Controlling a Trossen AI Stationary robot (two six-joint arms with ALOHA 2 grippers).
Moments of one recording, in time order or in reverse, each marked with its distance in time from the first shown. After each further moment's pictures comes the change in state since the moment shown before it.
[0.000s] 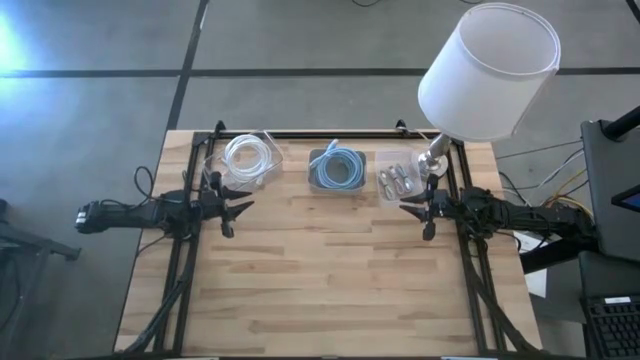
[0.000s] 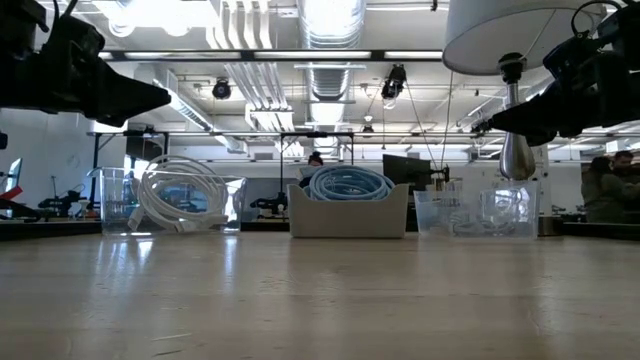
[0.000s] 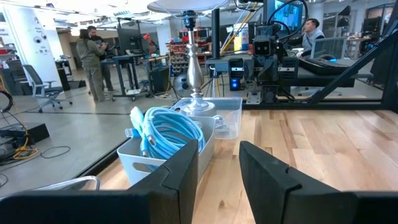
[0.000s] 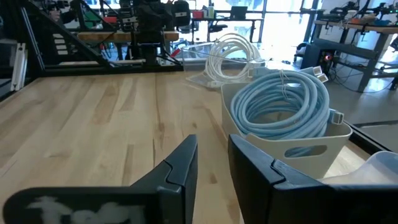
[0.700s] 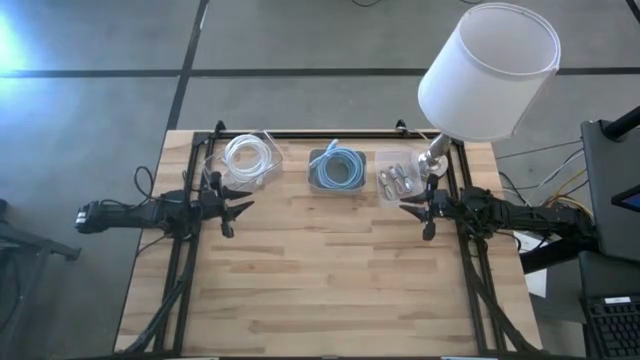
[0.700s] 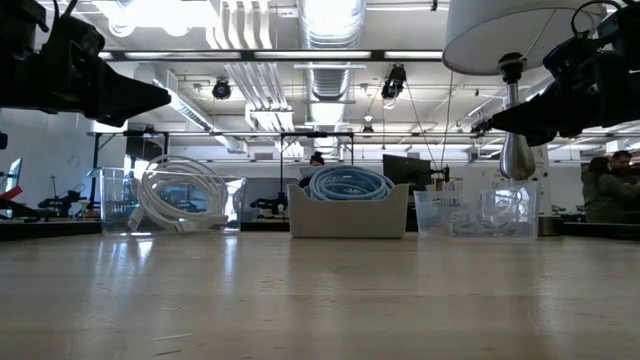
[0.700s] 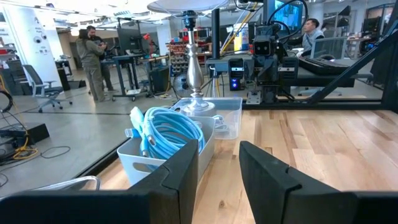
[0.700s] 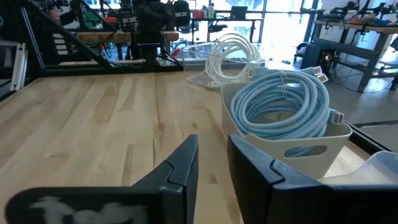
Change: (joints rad) left arm 0.000 0.000 0.000 0.000 0.000 0.000; right arm 0.000 0.000 0.000 0.000 0.000 0.000
